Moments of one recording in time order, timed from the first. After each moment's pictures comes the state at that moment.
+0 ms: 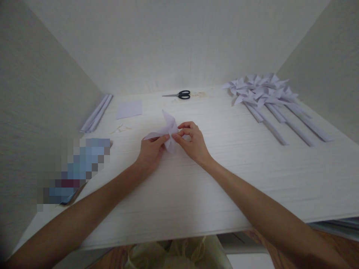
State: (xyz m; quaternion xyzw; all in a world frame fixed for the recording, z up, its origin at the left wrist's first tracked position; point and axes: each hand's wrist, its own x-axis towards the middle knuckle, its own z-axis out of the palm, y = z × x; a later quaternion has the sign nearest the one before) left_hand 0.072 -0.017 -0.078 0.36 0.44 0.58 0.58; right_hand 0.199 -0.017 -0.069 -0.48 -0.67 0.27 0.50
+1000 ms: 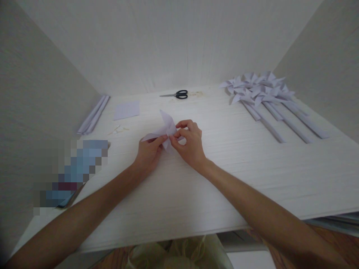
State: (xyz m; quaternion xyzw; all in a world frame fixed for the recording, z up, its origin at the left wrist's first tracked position) left_hand 0.073 -0.018 -0.076 0.37 0.46 0.58 0.57; right_hand 0.192 -0.028 -0.062 -0.51 -0.69 0.13 0.49
